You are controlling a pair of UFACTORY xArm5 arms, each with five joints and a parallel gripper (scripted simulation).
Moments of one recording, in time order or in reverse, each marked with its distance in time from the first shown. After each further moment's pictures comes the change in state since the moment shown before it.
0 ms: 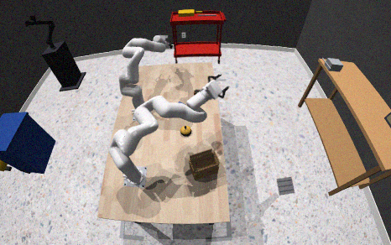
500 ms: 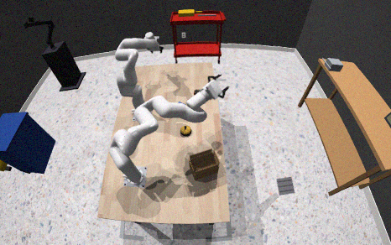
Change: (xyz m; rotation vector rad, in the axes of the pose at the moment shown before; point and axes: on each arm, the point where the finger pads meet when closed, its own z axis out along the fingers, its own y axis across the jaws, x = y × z) left arm -0.070 -0.069 -0.074 0.073 -0.316 -0.085; right arm 0.000 0.000 0.000 0.000 0.000 0.000
